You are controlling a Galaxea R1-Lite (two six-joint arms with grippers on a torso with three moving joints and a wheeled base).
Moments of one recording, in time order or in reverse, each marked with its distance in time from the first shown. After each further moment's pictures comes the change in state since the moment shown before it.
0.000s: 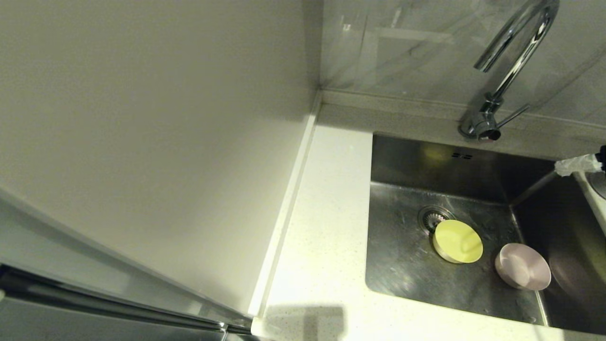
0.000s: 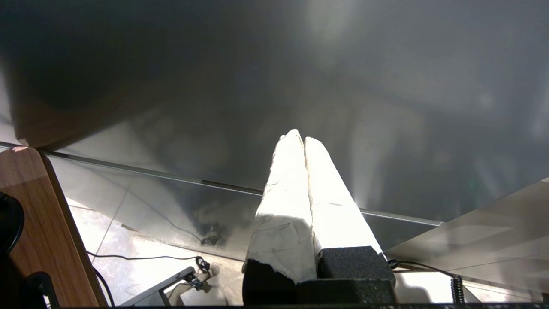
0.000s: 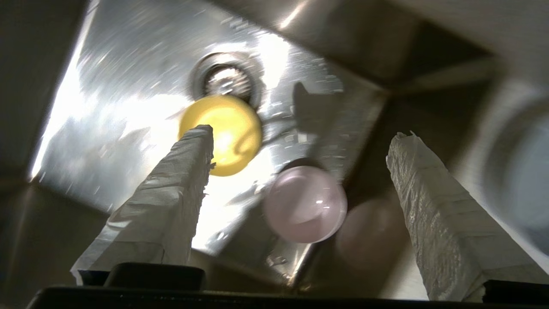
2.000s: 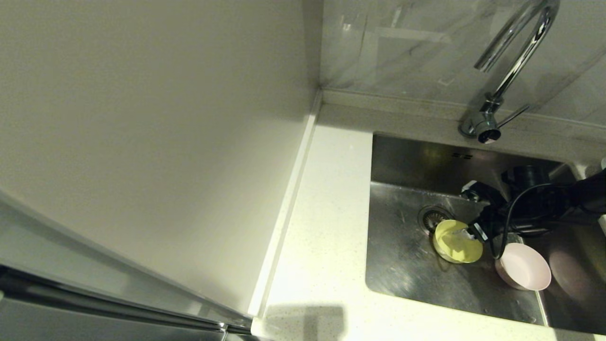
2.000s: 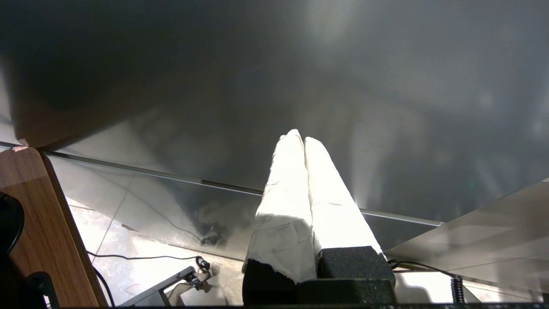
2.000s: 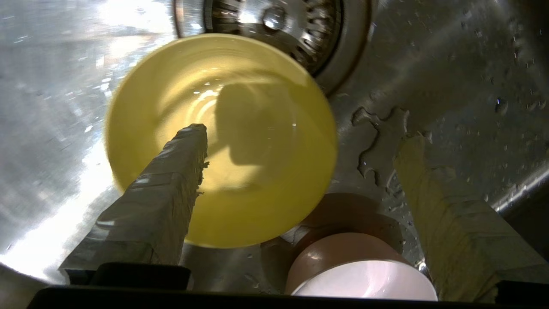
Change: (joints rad) left arm 0.000 0.000 0.000 0.000 0.000 0.000; right arm 0.302 0.484 0.236 -0.528 -0.300 -0.190
